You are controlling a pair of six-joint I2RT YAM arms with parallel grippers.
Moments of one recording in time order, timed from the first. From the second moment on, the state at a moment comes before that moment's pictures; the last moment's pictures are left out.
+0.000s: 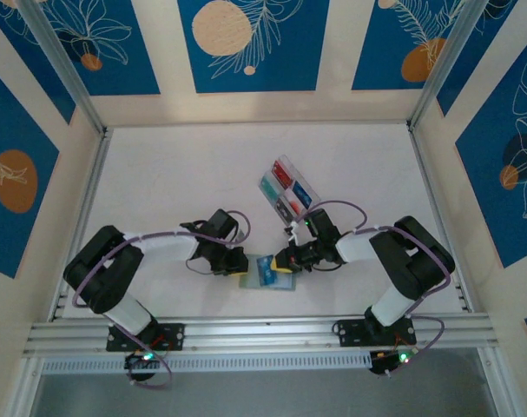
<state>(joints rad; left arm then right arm) -0.71 1.58 0.73 -0.38 0.45 -0.73 0.55 1.62 0.51 0.12 -0.89 0.75</state>
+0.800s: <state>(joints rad) -0.71 1.55 0.67 -0.29 0.45 -0.76 0.68 1.63 0.59 0.06 -0.72 0.90</state>
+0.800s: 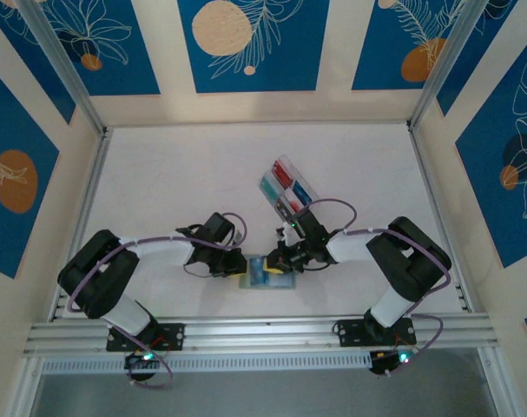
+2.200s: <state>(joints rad) -0.69 1.40 0.76 -0.47 0.43 -0.76 0.76 1.59 0.99 -0.71 -0.28 0.65</state>
